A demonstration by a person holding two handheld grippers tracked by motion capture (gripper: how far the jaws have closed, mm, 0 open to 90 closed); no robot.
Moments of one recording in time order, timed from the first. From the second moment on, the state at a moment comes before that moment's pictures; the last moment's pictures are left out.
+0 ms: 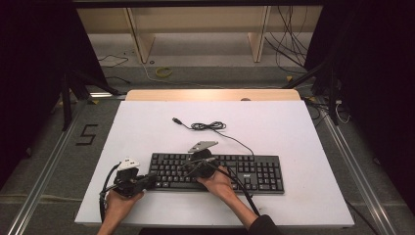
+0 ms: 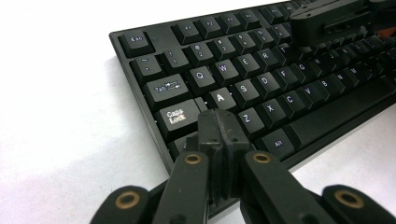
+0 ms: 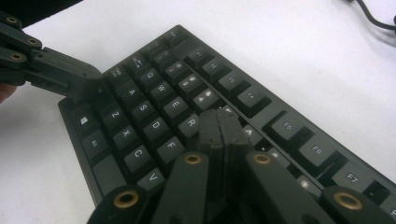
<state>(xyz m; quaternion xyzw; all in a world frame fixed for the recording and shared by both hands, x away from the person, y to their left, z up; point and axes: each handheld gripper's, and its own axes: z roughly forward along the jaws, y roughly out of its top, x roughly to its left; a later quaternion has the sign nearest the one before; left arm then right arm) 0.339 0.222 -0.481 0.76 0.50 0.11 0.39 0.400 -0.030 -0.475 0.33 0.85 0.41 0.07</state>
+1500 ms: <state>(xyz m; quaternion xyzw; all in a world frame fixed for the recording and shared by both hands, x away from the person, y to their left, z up) 0.338 0.217 -0.469 0.75 0.48 0.10 0.44 0.391 -0.045 -0.462 0.34 0.83 0.45 0.06</state>
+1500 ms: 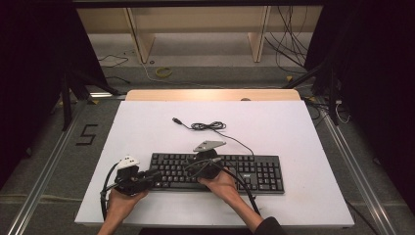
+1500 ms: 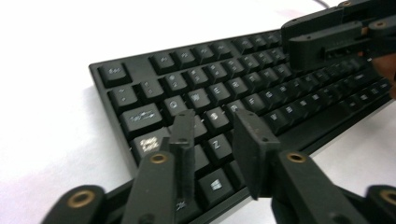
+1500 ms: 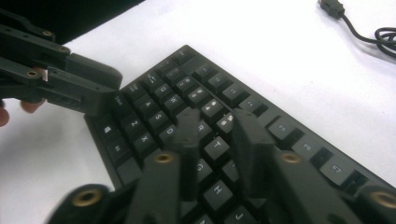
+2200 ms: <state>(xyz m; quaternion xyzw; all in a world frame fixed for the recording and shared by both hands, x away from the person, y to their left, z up) 0.356 0.204 -0.460 0.75 0.47 0.10 0.46 0.372 -0.078 -0.454 0.32 0.81 0.48 0.05</state>
